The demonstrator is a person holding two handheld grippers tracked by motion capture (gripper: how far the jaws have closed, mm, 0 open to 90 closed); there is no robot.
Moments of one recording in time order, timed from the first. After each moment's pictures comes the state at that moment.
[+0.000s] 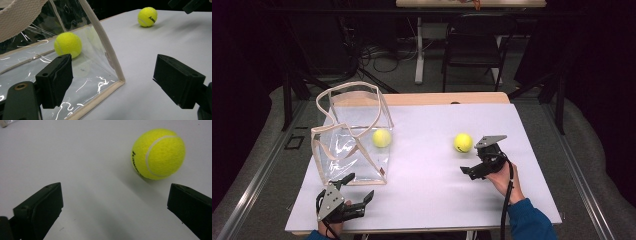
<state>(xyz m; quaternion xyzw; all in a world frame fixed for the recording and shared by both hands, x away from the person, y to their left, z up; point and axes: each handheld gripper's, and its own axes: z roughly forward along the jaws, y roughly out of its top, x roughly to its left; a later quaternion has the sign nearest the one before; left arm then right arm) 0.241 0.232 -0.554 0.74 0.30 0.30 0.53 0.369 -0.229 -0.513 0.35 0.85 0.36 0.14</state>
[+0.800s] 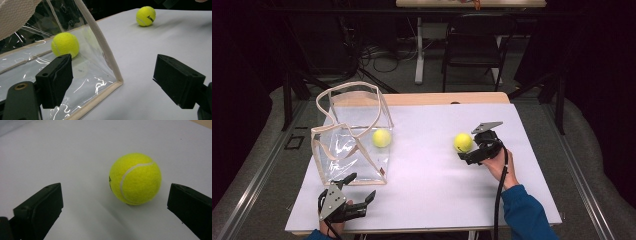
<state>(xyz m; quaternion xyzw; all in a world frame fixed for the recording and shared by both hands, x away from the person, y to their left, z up) 0.242 0.229 -0.554 0.74 0.30 0.30 0.52 0.409 -0.223 -0.505 0.37 0.84 0.36 0.15</state>
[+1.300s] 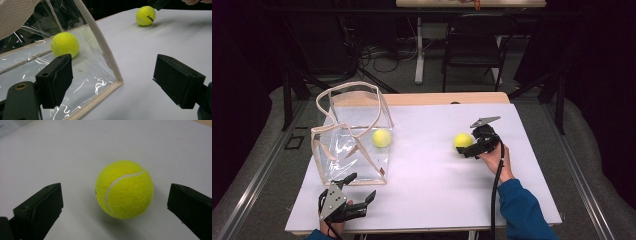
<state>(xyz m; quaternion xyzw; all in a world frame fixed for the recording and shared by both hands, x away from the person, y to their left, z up) 0.242 0.228 -0.554 0.74 0.30 0.30 0.52 0.434 -0.223 -0.513 0.39 0.84 0.36 0.15</state>
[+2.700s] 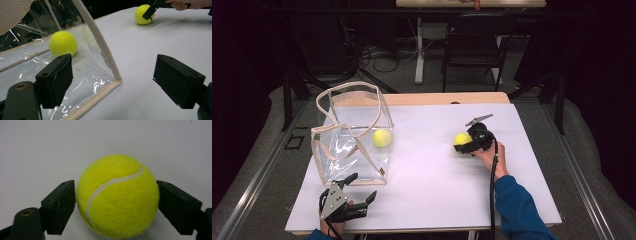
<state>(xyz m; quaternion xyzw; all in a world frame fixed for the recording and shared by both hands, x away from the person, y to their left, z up) 0.243 0.228 -0.555 0.74 0.30 0.29 0.52 0.461 -0.218 -0.538 0.41 0.84 0.33 0.11</state>
